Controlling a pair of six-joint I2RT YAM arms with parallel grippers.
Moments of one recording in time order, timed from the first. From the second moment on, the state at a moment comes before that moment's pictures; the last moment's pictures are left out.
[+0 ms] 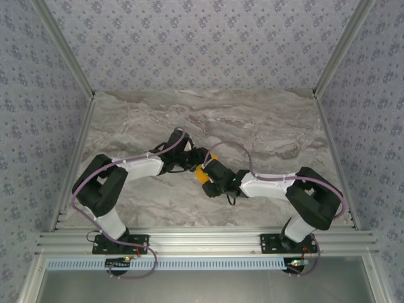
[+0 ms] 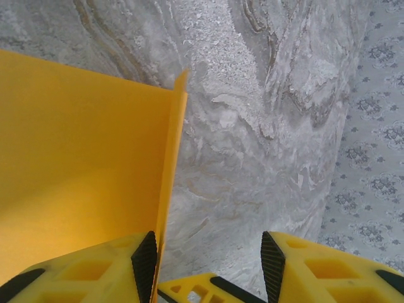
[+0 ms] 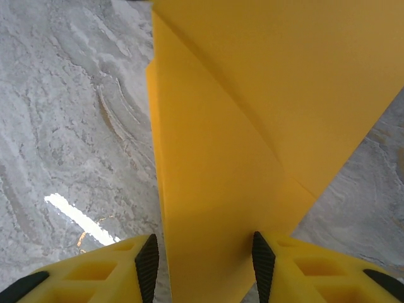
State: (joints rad) left arm -0.67 1.70 0.91 0.06 0.42 -1.11; right arm 0.94 1.58 0.77 -0.20 0.12 0.29
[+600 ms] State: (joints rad) left arm -0.66 1.69 0.91 0.00 0.42 -1.07; right arm 0.94 1.59 0.77 -0.22 0.11 0.32
